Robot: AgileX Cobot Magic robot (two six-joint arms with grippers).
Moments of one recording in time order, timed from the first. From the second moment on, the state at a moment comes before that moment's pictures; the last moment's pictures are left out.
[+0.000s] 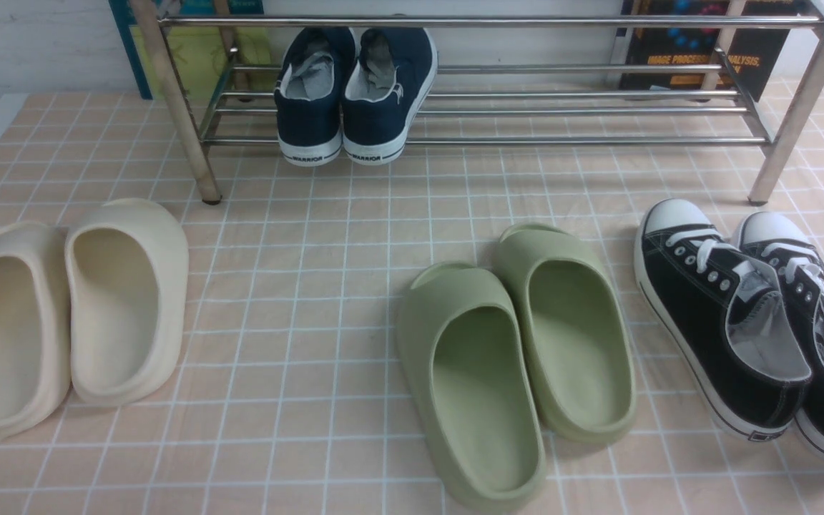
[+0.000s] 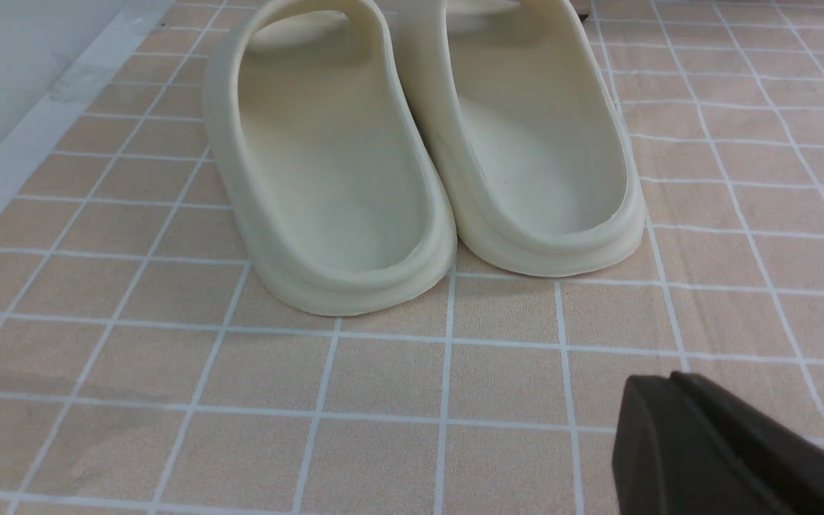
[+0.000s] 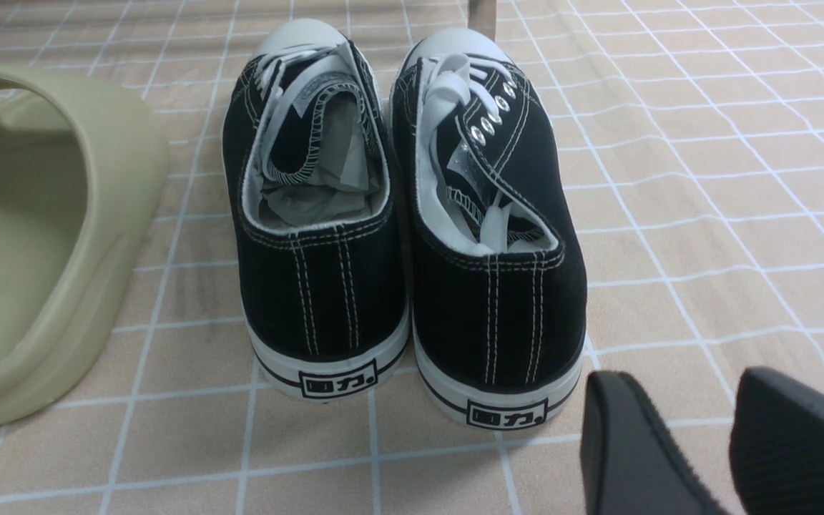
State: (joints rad) right arm -0.06 -0.01 0.02 -0.08 0.36 0.17; left arm 0.02 -0.01 0.02 0.10 0.36 -0.09
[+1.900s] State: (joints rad) right arm -0.06 -0.01 0.02 -0.08 0.36 0.17; left arm 0.02 -0.01 0.02 0.10 0.36 -0.09
